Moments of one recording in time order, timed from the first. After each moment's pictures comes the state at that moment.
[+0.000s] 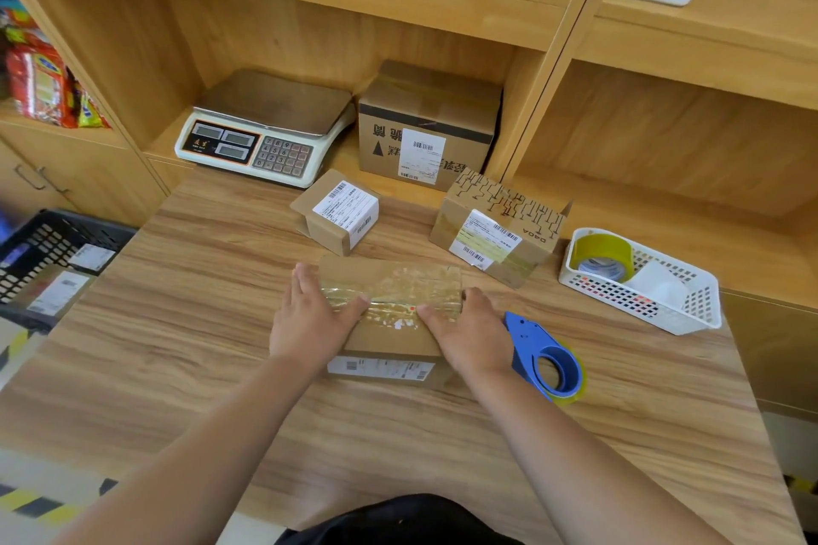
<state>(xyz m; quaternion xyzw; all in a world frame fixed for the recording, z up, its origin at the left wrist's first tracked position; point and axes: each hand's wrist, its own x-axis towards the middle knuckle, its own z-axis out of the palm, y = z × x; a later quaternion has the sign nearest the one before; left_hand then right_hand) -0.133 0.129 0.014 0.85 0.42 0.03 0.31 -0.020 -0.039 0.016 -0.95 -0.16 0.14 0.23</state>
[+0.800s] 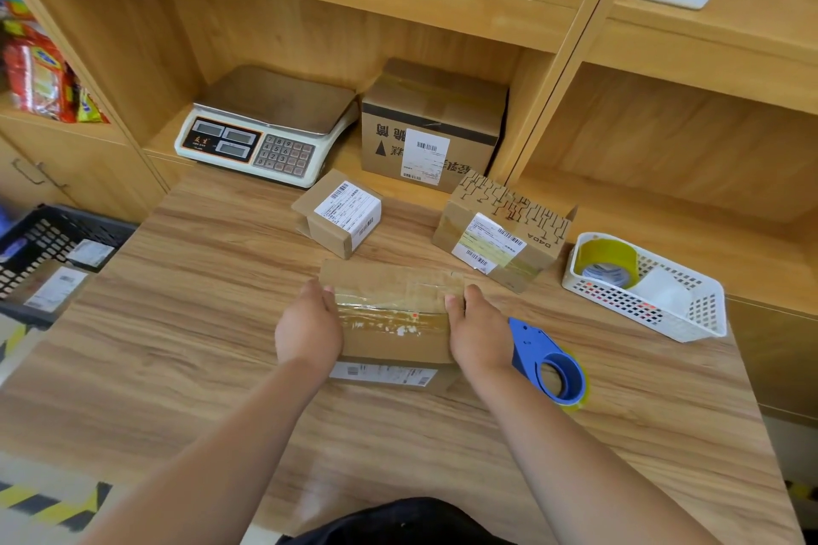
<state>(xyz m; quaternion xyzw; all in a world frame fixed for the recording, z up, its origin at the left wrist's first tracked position) -0.124 0.126 0.012 0.80 0.49 0.10 0.34 -0.007 -0.030 0.013 -0.95 -0.17 0.13 0.23</state>
